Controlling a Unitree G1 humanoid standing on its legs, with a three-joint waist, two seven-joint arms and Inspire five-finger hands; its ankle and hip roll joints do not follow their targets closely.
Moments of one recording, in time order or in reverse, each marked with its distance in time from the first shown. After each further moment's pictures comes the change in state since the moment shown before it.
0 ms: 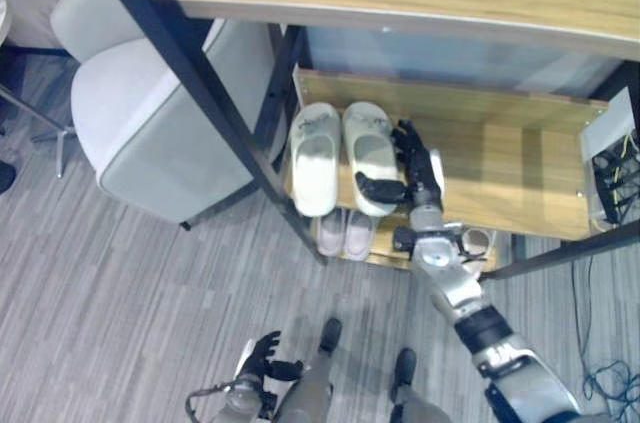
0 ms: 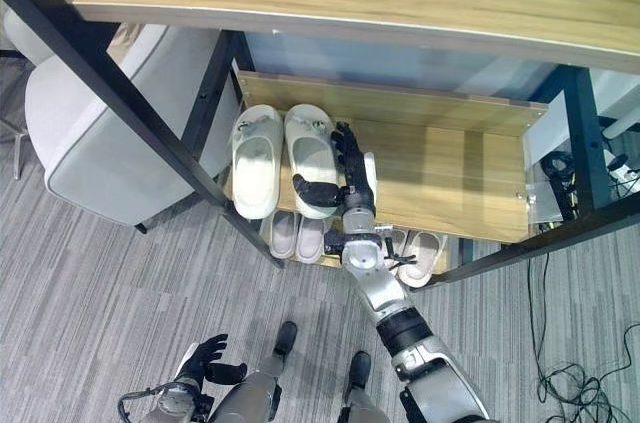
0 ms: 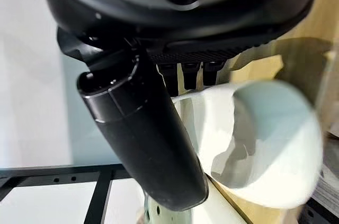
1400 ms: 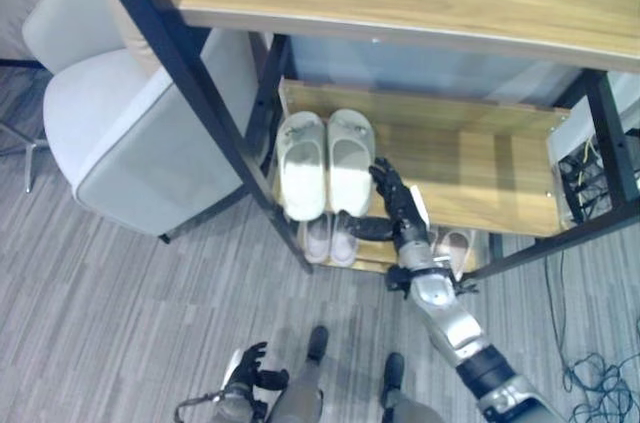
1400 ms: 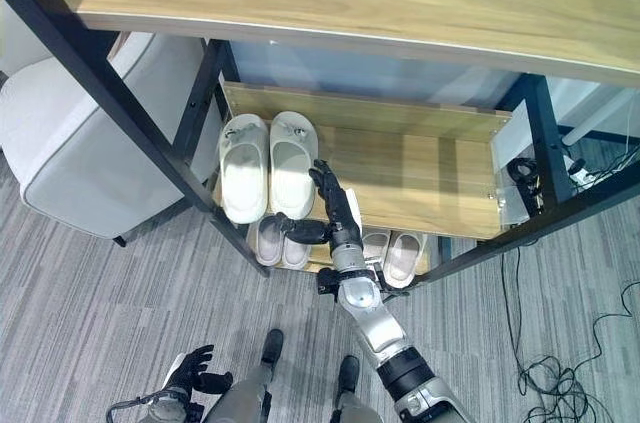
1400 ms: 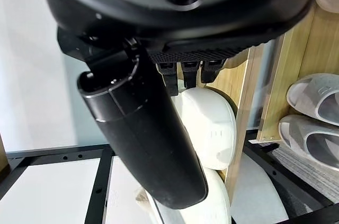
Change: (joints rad) left arm 0.016 0.011 0.040 0.057 0.035 0.000 0.019; right arm 0.128 0.041 0.075 -0.062 0.048 -0.024 0.064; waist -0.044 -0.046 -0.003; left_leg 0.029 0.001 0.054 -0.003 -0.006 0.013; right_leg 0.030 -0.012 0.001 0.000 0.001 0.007
